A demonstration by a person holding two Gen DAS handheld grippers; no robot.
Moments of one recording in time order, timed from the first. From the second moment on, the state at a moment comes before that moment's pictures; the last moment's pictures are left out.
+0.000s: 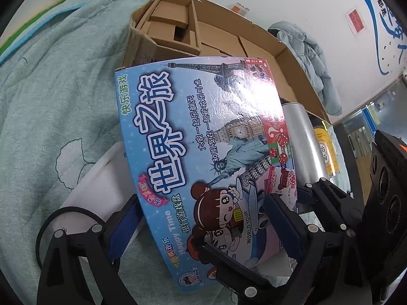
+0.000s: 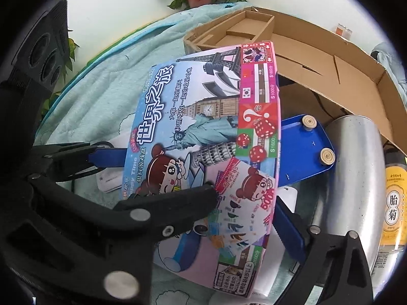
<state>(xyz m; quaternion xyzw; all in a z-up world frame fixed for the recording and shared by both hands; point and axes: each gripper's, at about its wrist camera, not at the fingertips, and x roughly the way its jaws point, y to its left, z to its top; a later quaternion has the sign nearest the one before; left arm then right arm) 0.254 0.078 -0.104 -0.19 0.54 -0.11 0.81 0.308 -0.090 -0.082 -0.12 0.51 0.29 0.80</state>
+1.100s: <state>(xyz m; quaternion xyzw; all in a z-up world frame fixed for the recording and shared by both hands) 0.222 0.046 0.035 -0.10 0.36 -0.10 0.92 0.314 -0.109 0.019 -0.08 0.35 0.23 0.90</state>
